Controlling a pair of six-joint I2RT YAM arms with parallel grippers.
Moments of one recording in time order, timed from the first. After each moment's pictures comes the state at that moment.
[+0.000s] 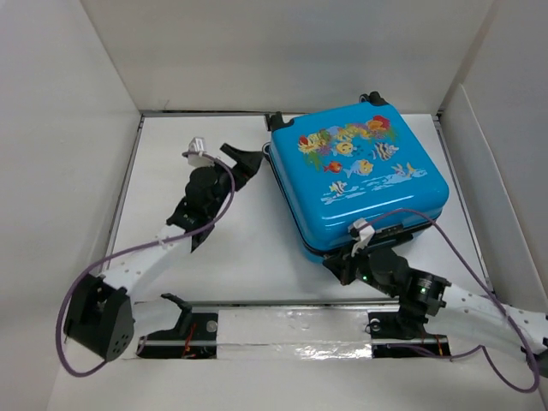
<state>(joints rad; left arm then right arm) -0.51 1.13 0.69 0.32 -0.15 -1.01 1.09 0.58 0.32 -0.09 0.24 0.48</state>
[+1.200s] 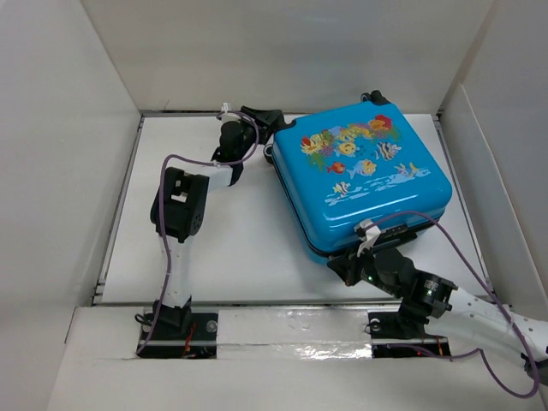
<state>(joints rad) -0.34 2.16 1.40 0.76 0.17 -1.35 1.05 0.45 0.31 -0.22 0.18 0.53</state>
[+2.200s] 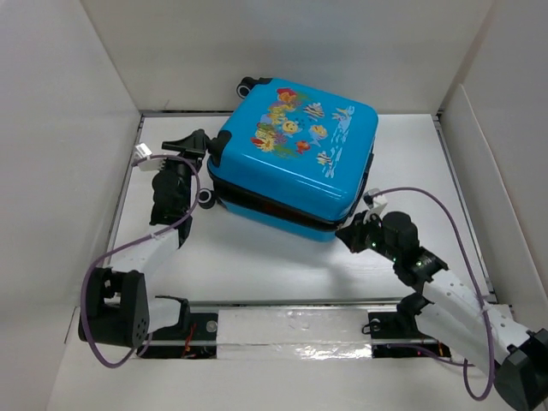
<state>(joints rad) -0.16 1.21 0.57 0.82 -0.19 -1.12 0.50 0.76 0.41 -0.05 -0.20 0.36</state>
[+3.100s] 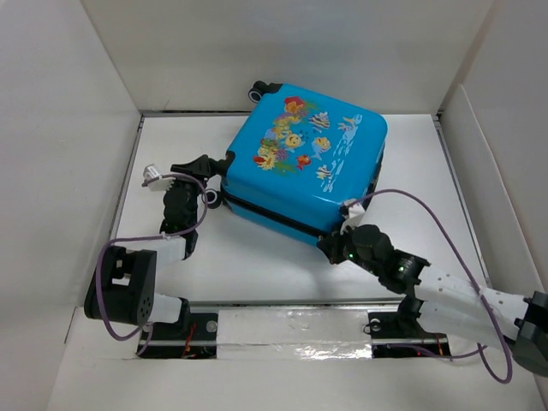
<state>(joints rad) -0.17 1.36 0.40 0.99 -0.26 -1.07 0.90 0.84 0.42 -0.02 0.14 0.51</state>
